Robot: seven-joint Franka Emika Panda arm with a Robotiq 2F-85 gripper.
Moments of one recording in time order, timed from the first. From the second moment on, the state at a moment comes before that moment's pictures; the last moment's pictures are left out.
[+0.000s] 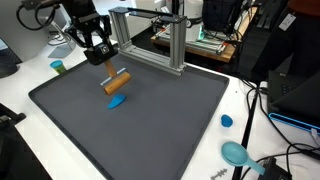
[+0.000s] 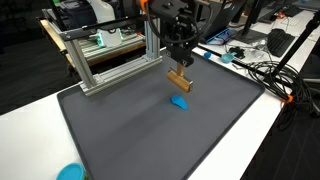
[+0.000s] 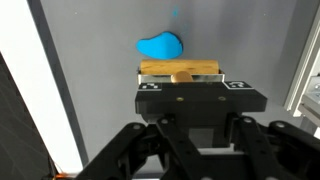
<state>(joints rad) -0.17 0.40 0.07 -1.65 0.12 2.04 -1.68</state>
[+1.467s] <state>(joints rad) -0.16 0.51 0.07 -1.65 0.13 2.16 -1.66</state>
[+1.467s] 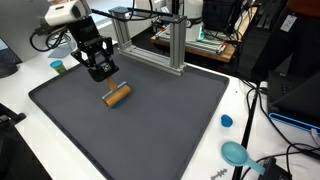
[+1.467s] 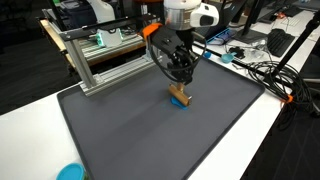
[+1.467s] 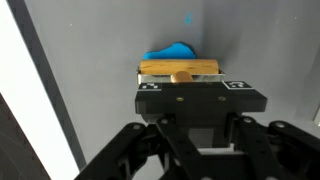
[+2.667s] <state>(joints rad) -0.15 0.52 0.05 -1.64 0.07 2.17 -1.59</state>
